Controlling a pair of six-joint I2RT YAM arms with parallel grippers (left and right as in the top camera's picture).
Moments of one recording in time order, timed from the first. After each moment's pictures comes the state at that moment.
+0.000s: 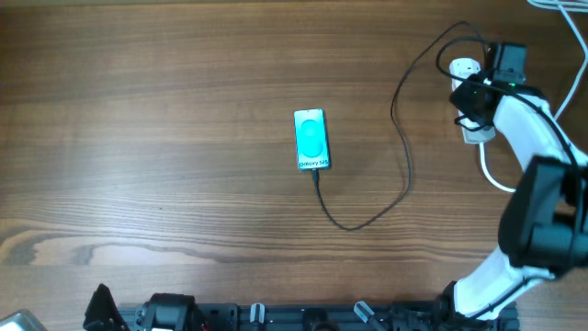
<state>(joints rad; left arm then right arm) -0.10 0.37 1.51 -1.66 -0.38 -0.41 -0.18 1.86 1.28 -0.49 0.07 0.58</state>
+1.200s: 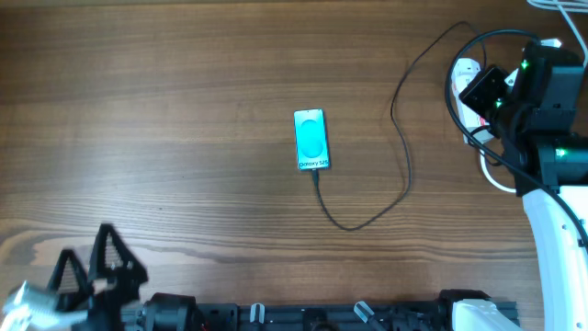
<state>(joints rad) -0.14 0.01 0.86 -0.86 -0.41 -0.66 -0.02 1.24 1.28 -0.70 0.05 0.58</state>
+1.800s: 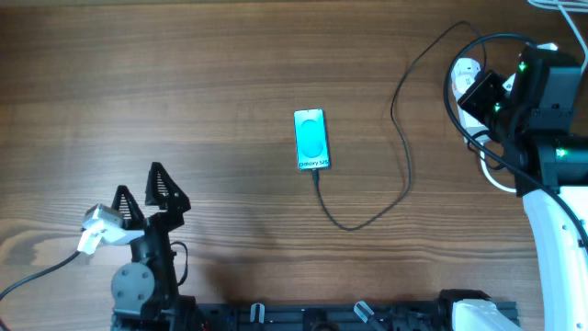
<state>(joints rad) -0.14 0.01 0.19 -0.15 -0.40 -0.67 -0.02 1.24 1.28 -0.76 0.05 0.57</state>
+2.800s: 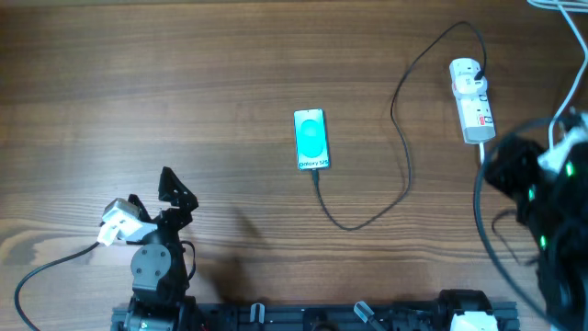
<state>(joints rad) -0.14 0.07 0.05 -0.13 -0.47 -0.67 -0.02 0.79 1.28 -1.07 0.05 0.57</state>
